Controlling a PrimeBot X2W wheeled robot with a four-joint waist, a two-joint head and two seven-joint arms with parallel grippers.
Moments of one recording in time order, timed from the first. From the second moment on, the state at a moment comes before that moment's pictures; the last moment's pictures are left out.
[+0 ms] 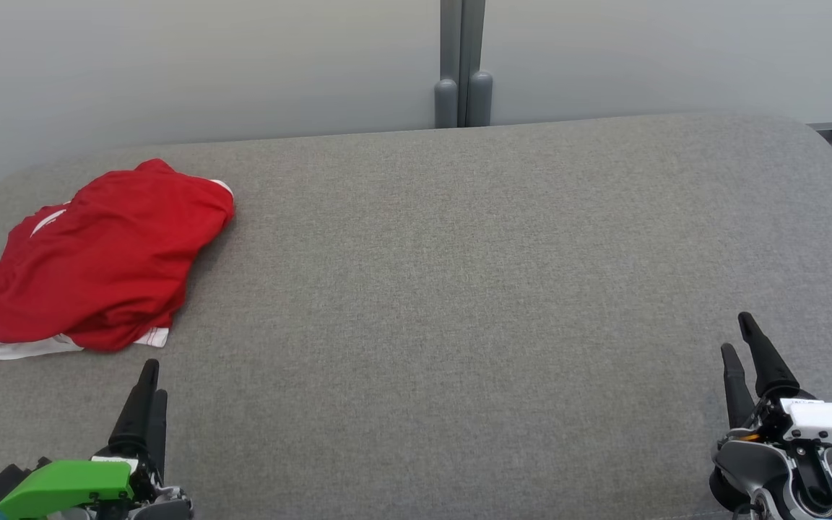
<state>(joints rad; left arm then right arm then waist) -0.02 0.02 0.06 0.31 -1.61 -0.12 0.10 -0.01 -0.02 -0.12 0.31 1.60 0.12 0.10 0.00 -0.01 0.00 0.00</state>
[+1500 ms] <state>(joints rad) -0.02 0.08 -0.06 0.27 -1.06 -0.05 -0.05 0.01 -0.12 0.04 0.18 0.95 0.01 -0.05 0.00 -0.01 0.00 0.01</state>
